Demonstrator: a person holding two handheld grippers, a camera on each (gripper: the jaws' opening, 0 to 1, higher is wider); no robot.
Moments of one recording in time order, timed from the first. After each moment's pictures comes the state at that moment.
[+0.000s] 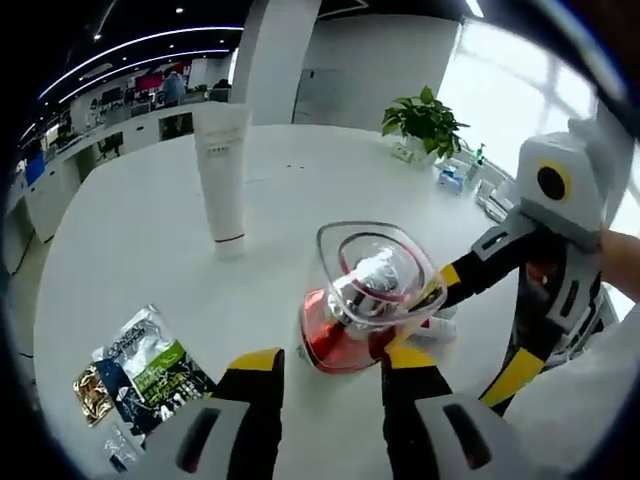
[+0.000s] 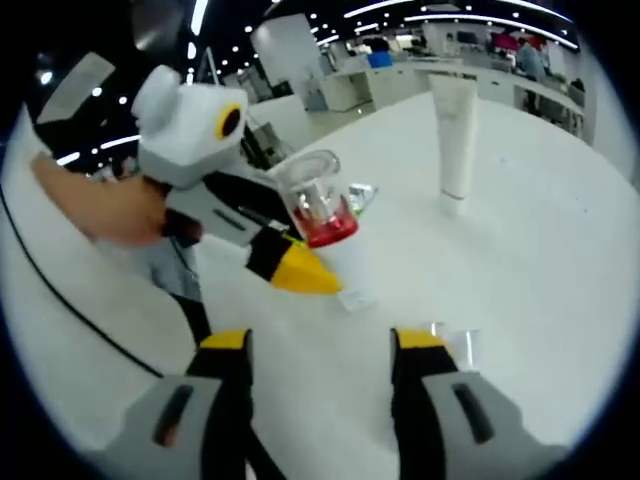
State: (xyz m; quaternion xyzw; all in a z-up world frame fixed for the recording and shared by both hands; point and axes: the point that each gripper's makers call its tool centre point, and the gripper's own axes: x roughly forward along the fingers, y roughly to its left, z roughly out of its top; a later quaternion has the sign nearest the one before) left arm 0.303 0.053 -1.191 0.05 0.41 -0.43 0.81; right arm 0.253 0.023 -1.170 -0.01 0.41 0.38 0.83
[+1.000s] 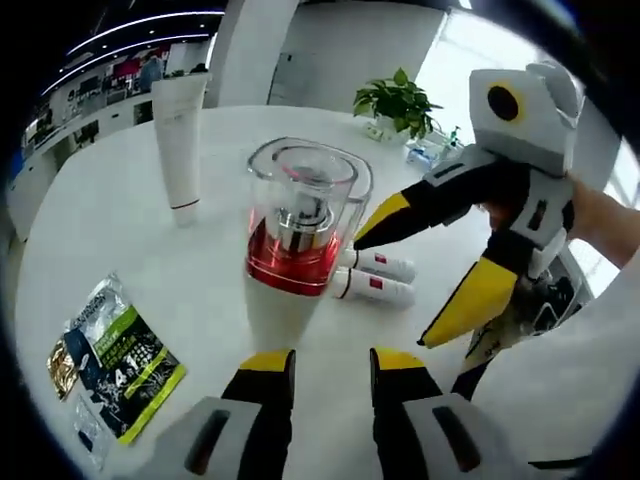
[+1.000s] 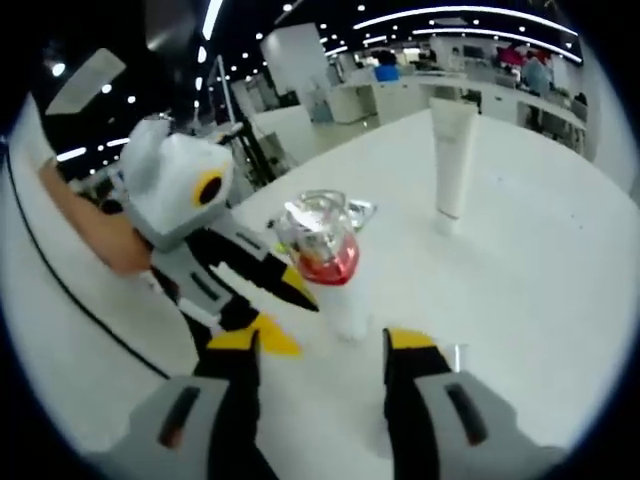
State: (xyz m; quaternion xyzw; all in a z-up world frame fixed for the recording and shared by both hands) left arm 0.245 0.051 -1.202 0.05 0.44 -0.47 0.76; right arm 0.257 0.019 -1.149 -0.01 0.38 0.39 0.84
